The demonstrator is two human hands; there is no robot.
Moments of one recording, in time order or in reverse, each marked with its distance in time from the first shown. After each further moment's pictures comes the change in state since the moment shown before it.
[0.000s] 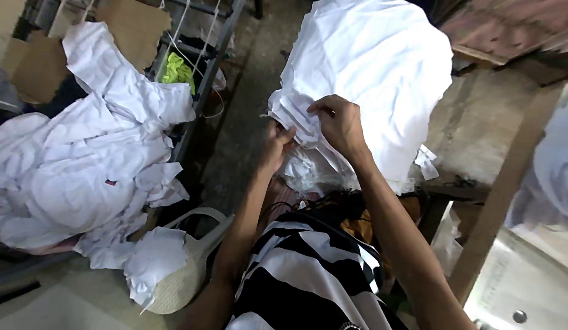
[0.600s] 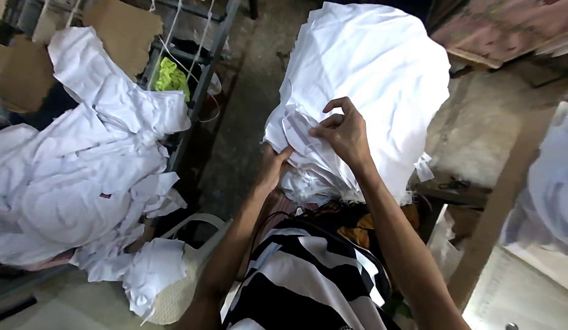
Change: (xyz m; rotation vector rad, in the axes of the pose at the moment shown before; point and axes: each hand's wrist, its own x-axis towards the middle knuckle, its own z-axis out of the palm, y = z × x) left_hand -0.002 0.001 -0.006 0.126 0.068 -0.154; right_hand 0.008 0.006 -0.013 0.290 -0.028 0.247
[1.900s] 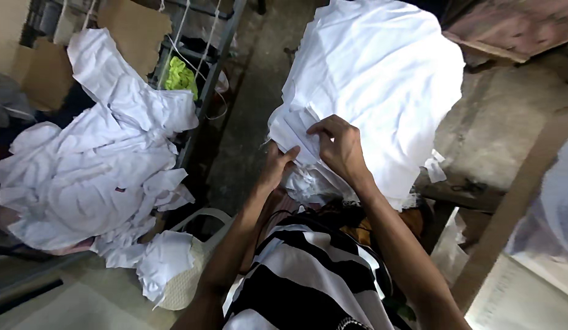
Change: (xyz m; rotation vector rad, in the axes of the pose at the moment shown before) left_hand -0.005 0.011 0.005 0.050 -0.055 0.017; right_hand -0.017 -0.011 0.008 -0.296 -0.010 -0.270
